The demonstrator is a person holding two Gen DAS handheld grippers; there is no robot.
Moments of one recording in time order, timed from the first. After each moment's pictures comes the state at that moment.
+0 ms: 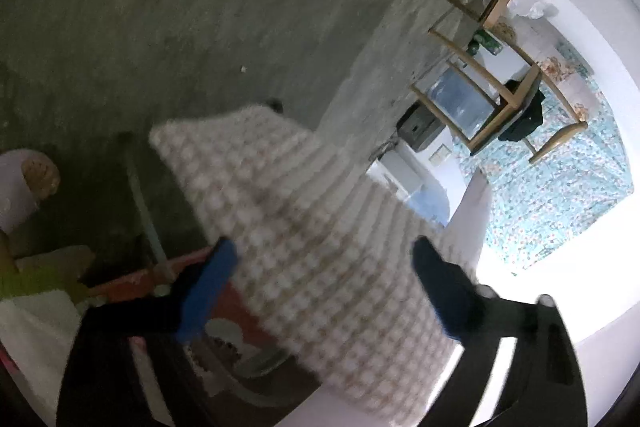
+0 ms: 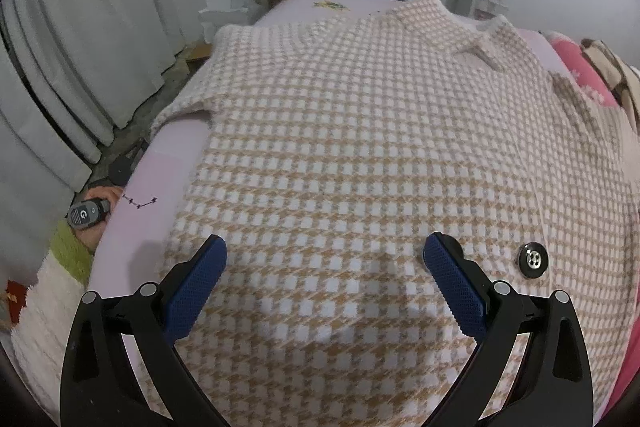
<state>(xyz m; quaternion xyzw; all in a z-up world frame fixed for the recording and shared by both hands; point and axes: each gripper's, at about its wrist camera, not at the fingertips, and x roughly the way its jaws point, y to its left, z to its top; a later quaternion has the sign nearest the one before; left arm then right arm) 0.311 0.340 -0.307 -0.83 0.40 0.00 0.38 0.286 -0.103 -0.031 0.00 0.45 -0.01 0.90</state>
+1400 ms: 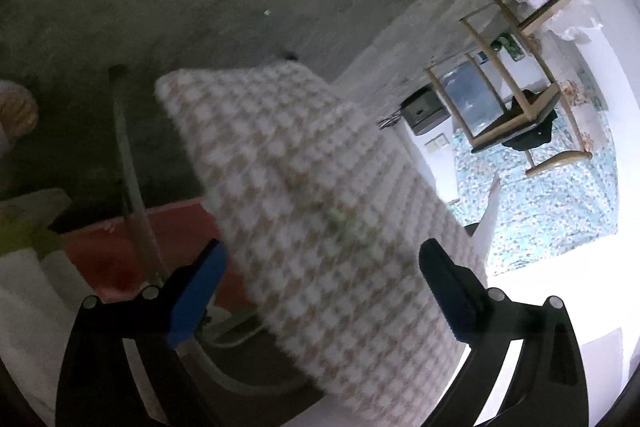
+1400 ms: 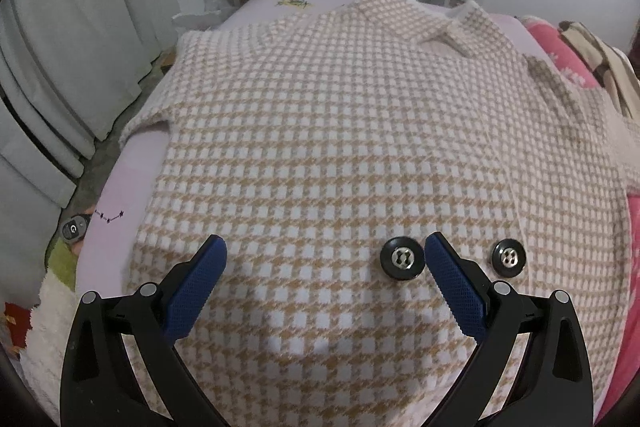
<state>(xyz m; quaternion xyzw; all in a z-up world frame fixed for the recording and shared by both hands) 0.324 0.299 -0.356 -0.87 0.40 -0.04 0.28 0.293 -0.124 -0.033 0.01 0.45 -0.05 0.89</state>
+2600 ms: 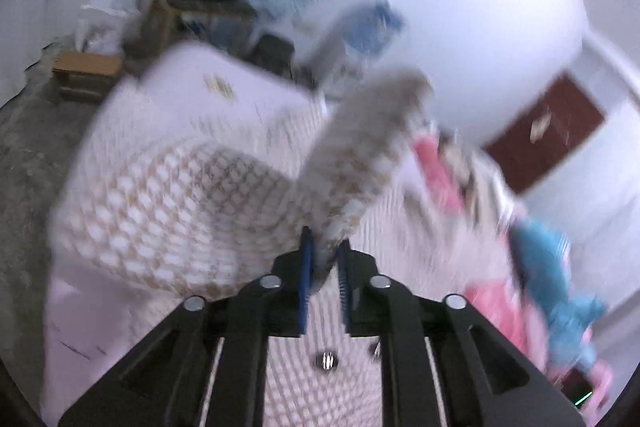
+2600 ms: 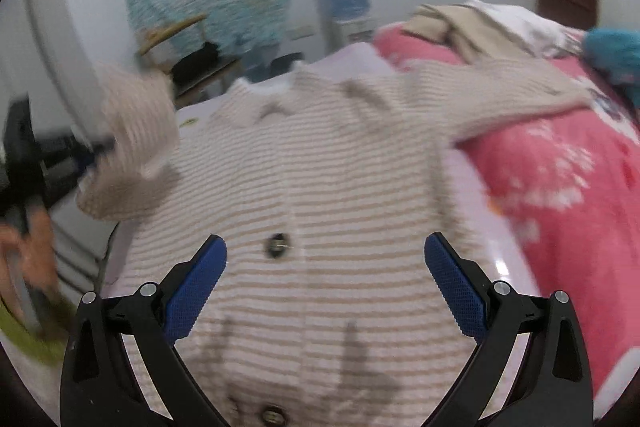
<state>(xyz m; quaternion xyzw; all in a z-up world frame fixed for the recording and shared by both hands) 0.340 0.020 0.063 -0.20 0.43 -0.18 0.86 0.143 -0.289 0.036 0.17 0.32 -0.15 0.92</state>
